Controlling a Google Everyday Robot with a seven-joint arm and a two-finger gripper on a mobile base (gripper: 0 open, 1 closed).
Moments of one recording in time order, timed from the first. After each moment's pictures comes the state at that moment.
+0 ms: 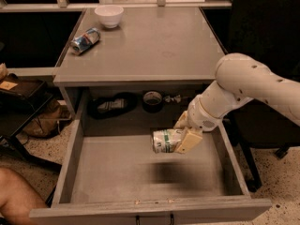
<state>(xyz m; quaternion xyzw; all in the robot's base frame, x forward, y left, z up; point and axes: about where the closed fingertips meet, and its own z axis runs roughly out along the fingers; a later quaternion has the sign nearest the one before) 0.507 -0.099 0.719 -0.68 0.70 0.16 0.18</state>
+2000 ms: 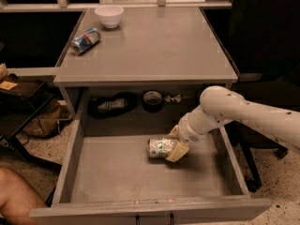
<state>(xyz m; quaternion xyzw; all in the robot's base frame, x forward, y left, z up) 0.551 -0.088 0.605 -0.66 0.71 0.16 0.20</state>
